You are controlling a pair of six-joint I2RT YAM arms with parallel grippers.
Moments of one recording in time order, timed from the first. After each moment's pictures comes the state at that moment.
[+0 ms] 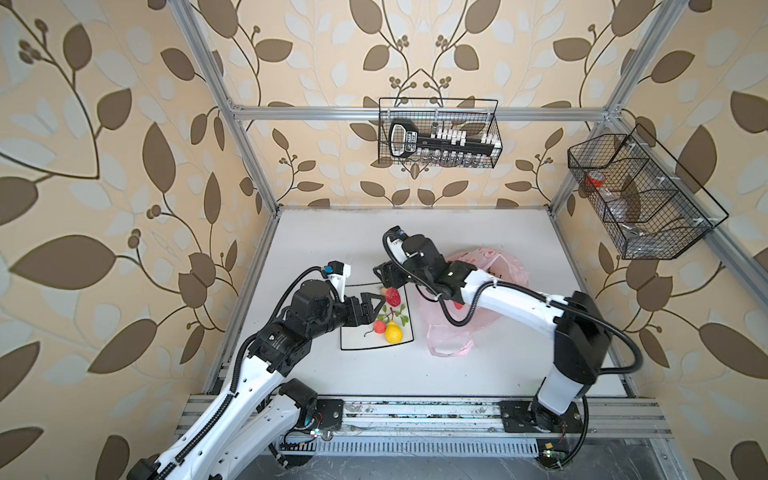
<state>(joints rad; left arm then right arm) -0.48 0.73 0.72 -0.50 0.32 -0.63 0.84 1.67 1.35 -0.19 0.06 0.26</state>
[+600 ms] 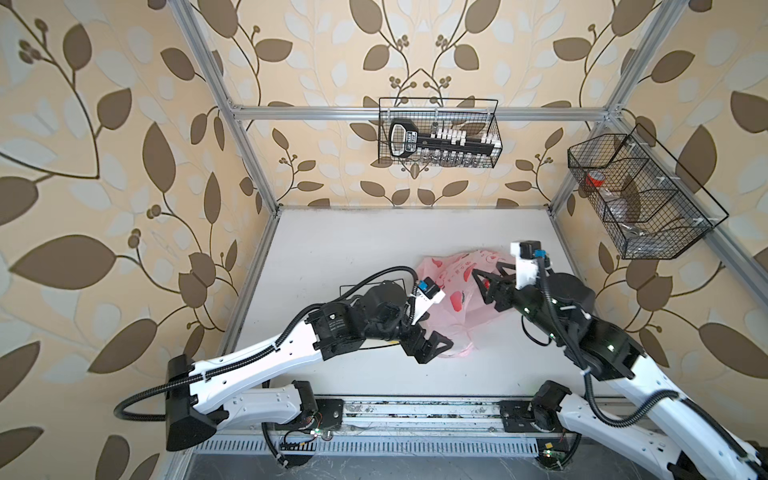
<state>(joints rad) -1.10 1.15 1.06 -0.50 0.23 -0.26 0.70 0.67 0.92 -0.49 0.25 0.34</state>
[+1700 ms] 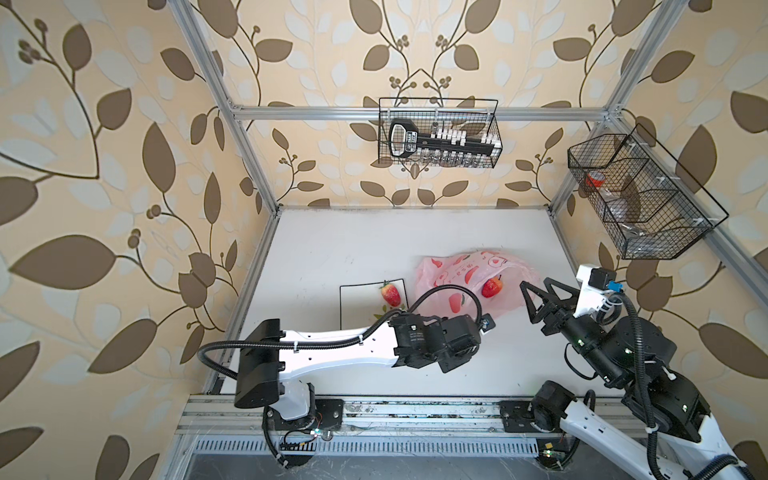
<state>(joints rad) -1.32 1.48 1.23 -0.63 -0.26 -0.11 0.70 0.40 0.94 -0.65 0.37 0.40</state>
